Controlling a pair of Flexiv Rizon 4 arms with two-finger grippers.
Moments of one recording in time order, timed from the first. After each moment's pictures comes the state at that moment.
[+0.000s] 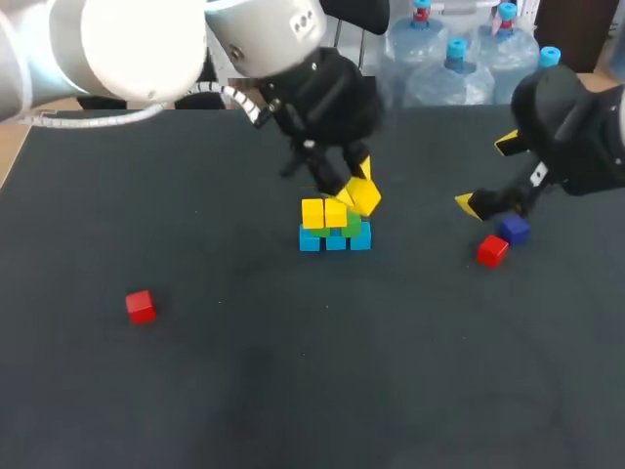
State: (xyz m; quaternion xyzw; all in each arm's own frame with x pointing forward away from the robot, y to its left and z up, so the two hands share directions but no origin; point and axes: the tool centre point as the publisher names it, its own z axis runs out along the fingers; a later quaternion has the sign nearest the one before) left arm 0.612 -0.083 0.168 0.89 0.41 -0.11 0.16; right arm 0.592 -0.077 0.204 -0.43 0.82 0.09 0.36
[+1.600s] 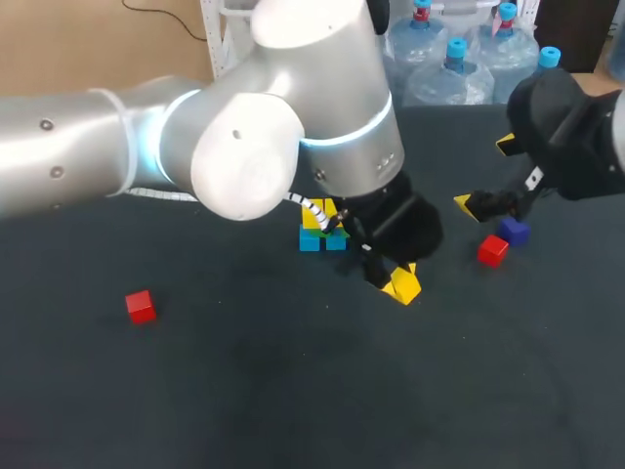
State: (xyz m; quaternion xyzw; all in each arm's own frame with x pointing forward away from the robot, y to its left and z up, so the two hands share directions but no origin) left arm 0.571 -0.139 0.057 0.92 0.35 -0.07 0.12; right arm 0.592 -0.076 0.204 -0.42 0.82 0.07 0.37
